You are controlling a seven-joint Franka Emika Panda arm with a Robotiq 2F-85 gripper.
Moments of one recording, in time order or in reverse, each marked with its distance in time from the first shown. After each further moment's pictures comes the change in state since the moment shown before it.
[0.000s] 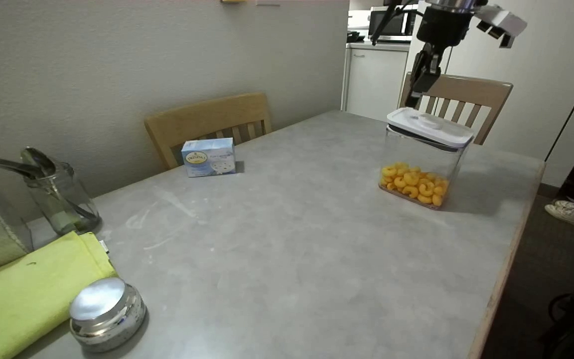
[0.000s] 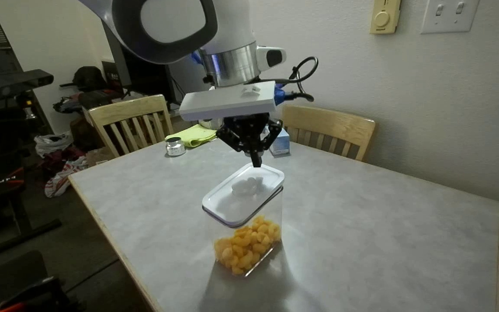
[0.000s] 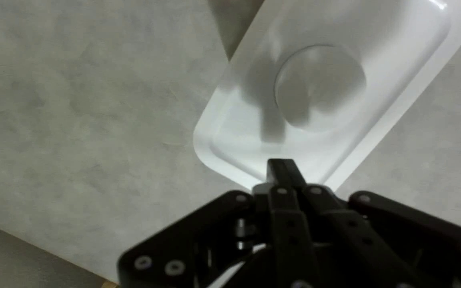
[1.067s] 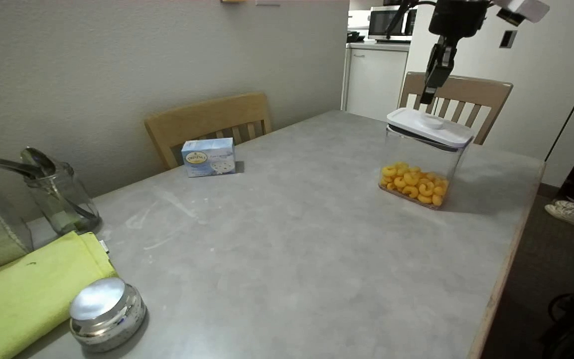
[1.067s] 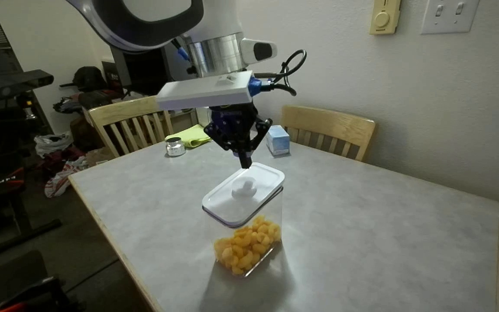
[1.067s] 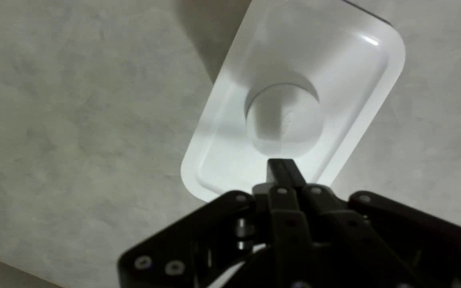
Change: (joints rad) arm 0.006 -0.070 -0.003 -0.042 -0.101 -0.079 0.185
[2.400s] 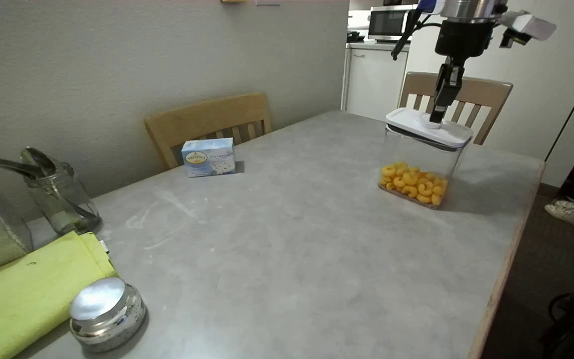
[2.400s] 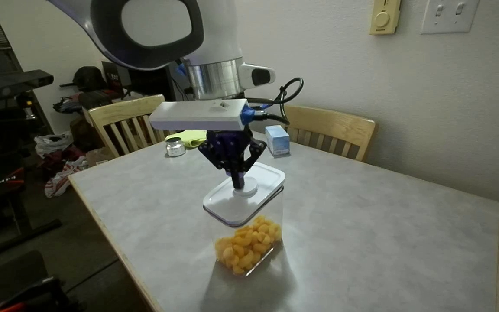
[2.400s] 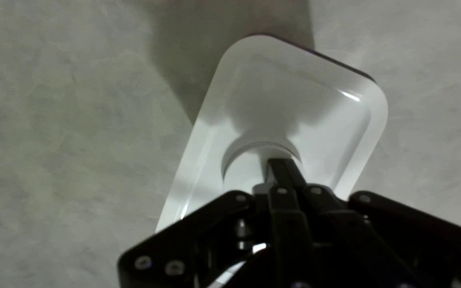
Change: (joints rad) arm -0.001 0.024 -0.014 -0.039 0.009 -0.010 0.014
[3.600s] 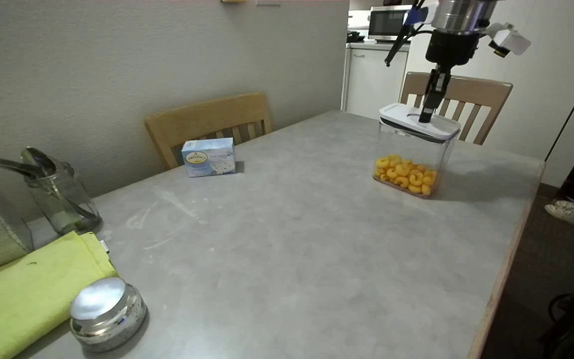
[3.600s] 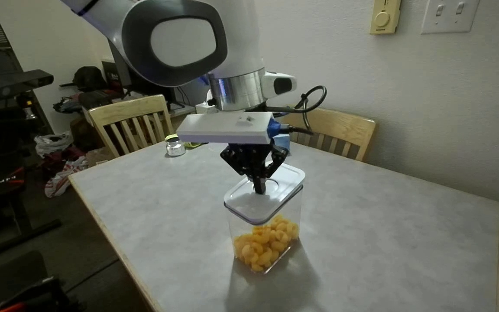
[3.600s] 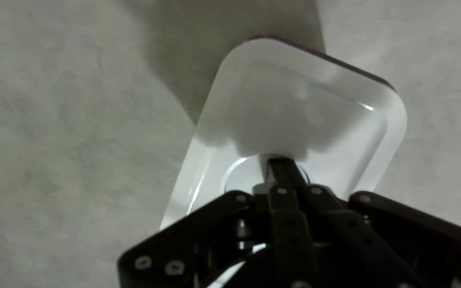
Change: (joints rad) arm -0.013 0.101 -0.025 0.069 0.025 0.079 -0.017
